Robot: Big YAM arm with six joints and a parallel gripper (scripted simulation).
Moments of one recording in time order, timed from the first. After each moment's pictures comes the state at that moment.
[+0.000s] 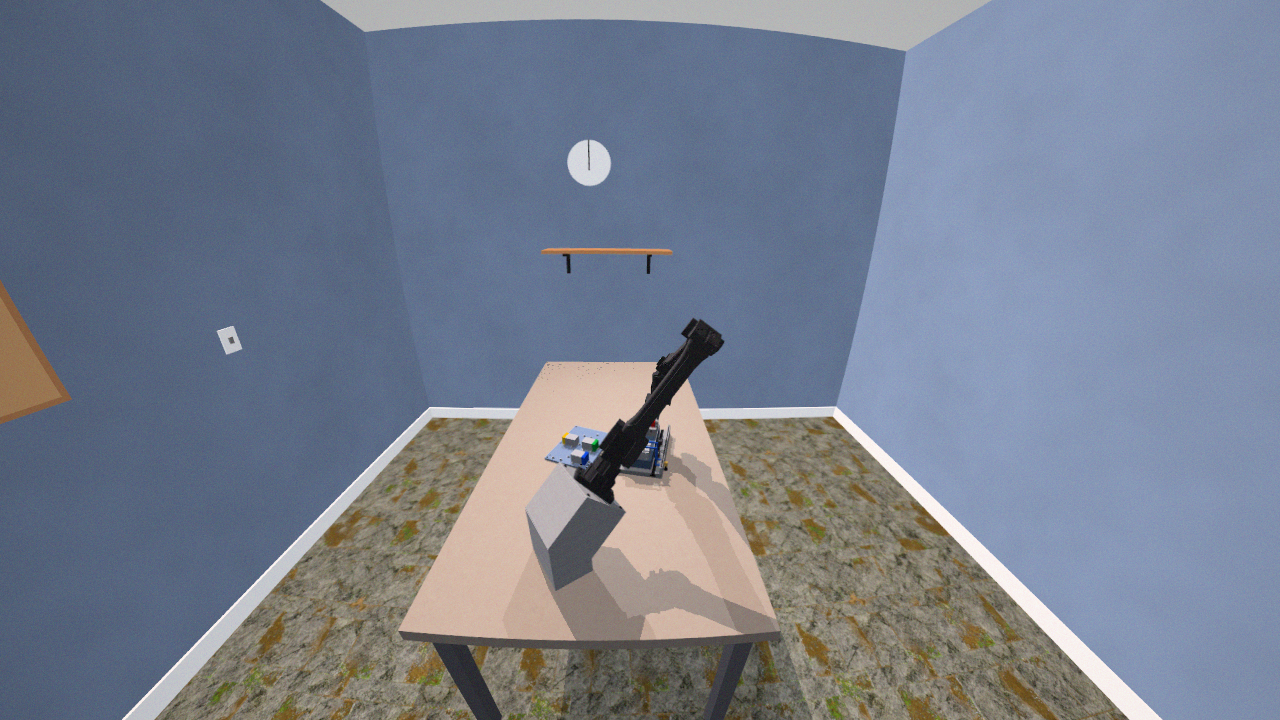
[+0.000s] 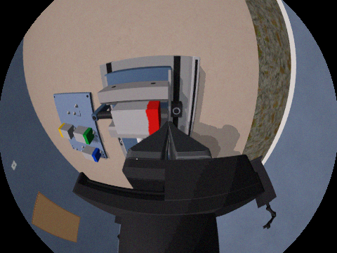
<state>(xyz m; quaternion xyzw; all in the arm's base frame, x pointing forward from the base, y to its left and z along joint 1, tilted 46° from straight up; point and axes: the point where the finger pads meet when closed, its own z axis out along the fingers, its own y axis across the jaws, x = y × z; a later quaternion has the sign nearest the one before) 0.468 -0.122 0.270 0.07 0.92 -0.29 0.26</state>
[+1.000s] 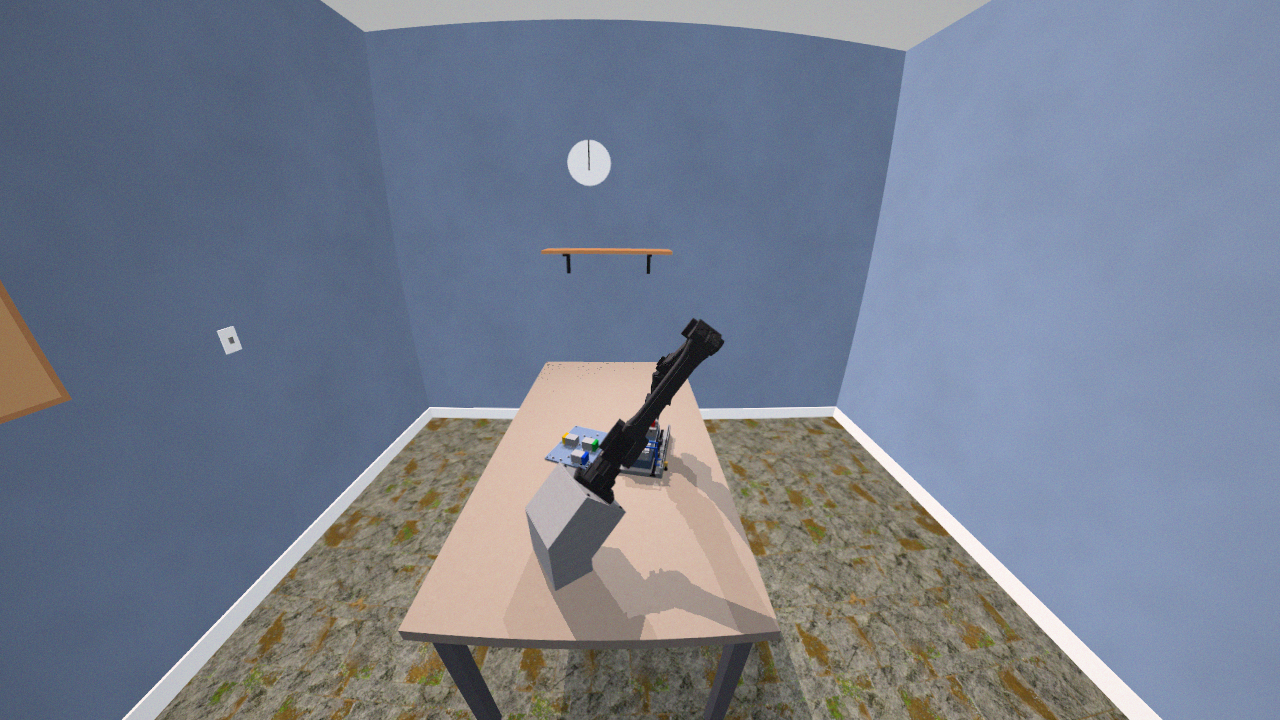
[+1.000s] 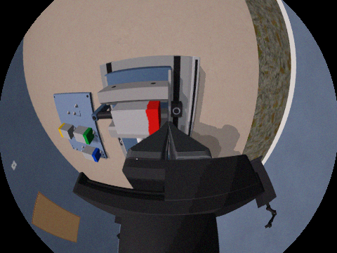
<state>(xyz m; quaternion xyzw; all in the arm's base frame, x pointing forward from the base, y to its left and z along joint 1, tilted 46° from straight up) 0.468 -0.122 0.270 0.07 0.92 -0.29 0.26</state>
